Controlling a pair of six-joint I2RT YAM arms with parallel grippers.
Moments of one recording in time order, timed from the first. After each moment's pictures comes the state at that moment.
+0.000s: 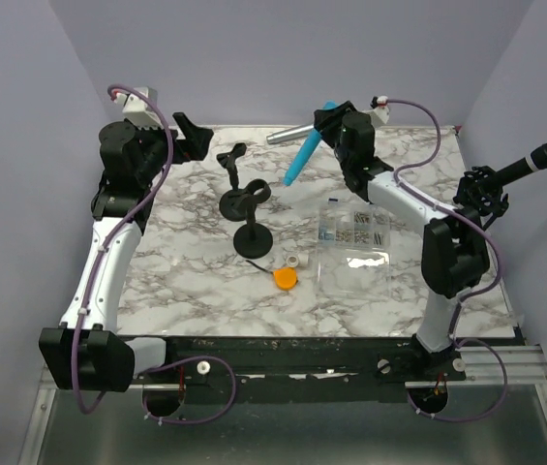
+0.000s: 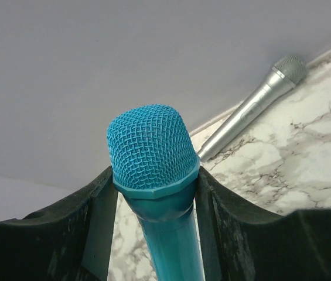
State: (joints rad) left arm -0.03 1.23 1.23 -0.02 0.33 -0.36; right arm 0.44 1.84 1.46 0.31 0.34 0.81
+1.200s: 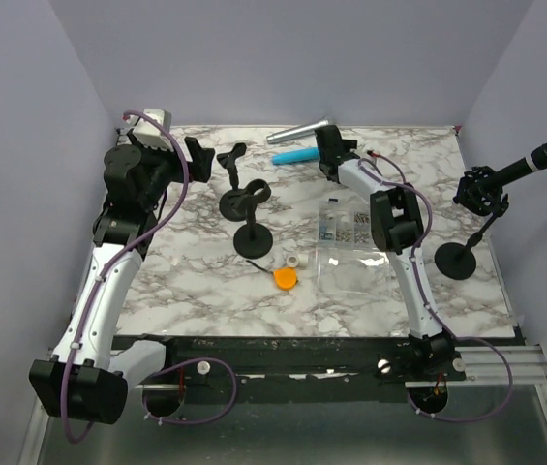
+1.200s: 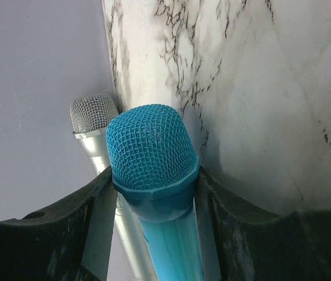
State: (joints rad) left arm -0.13 1.07 1.11 -0.07 0.22 -0.15; right arm 0.36 2.60 2.14 -0.25 0.65 1.81
